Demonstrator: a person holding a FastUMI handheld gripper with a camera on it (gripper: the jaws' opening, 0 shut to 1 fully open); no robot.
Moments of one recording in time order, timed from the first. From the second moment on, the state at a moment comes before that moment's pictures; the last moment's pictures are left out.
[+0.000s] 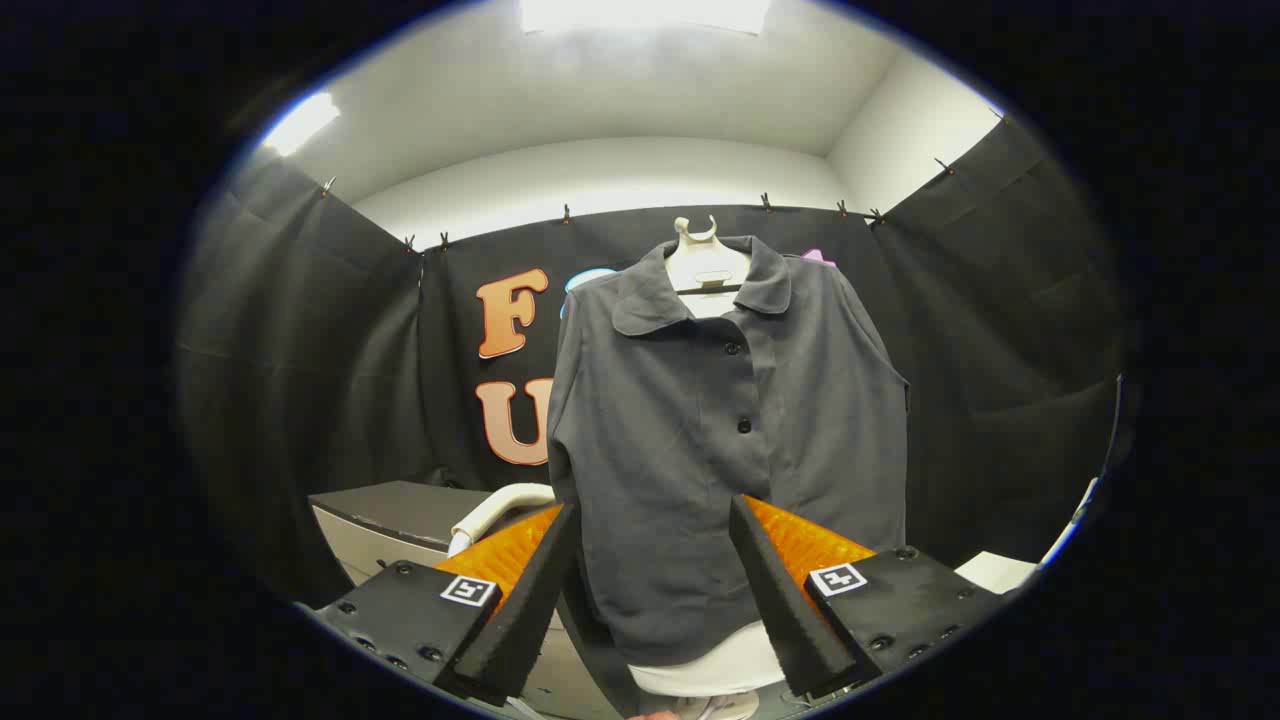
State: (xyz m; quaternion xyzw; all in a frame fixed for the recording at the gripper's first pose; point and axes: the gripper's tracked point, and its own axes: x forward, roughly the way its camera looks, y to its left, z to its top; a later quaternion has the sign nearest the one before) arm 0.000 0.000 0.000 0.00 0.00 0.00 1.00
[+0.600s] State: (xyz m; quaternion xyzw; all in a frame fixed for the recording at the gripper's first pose) arm 0.001 -0.007 0.000 0.00 0.00 -0.03 1.00
